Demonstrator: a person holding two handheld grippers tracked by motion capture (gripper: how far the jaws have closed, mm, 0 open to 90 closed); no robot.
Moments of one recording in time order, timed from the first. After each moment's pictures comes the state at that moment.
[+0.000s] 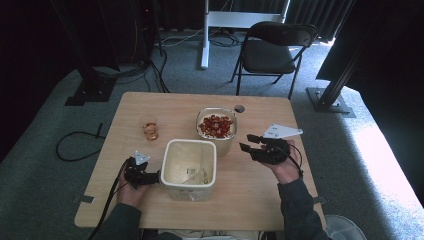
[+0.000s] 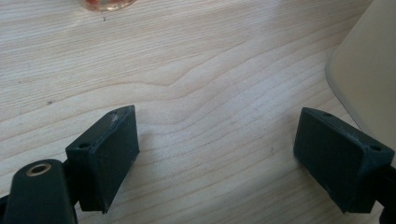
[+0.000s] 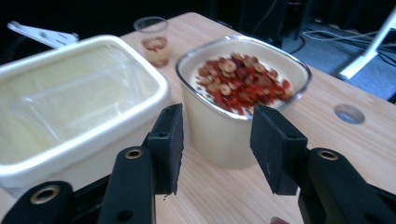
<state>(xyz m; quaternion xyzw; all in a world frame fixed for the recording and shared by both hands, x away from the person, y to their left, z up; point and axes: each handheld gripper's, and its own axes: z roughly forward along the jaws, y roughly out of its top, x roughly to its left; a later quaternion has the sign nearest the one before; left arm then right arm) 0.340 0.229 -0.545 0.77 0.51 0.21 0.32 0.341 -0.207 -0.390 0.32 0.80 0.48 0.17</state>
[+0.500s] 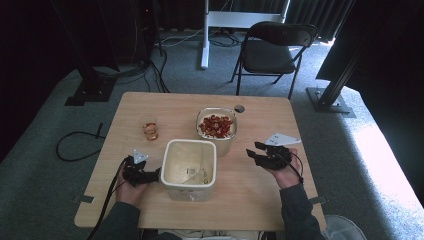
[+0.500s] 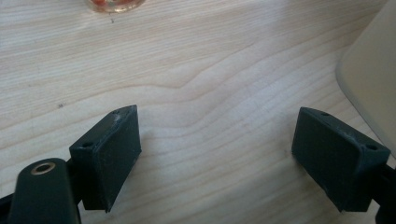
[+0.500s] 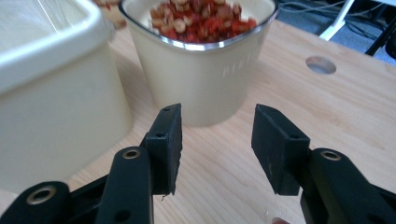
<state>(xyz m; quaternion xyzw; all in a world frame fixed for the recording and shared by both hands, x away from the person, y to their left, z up) 0.347 0.237 -0.545 0.77 0.50 0.22 0.32 0.349 -0.225 -0.440 0.36 0.80 0.43 0.20</state>
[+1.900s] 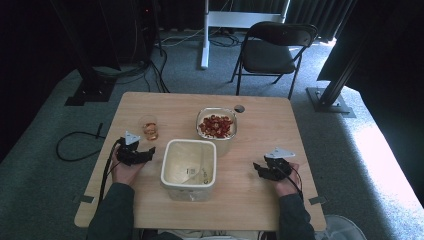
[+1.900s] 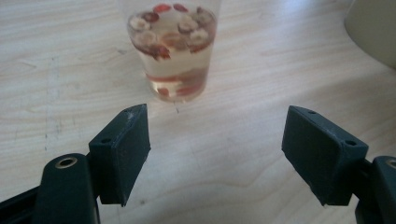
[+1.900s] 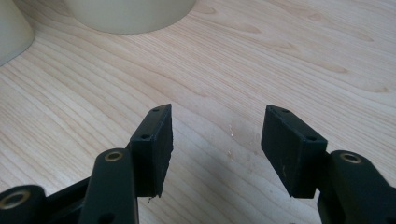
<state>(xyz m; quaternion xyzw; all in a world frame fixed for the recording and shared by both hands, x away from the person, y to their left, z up) 0.392 0.258 -0.512 0.75 0.51 0.25 0.35 0.353 -0.248 -0.521 0.43 0.81 0.35 0.22</state>
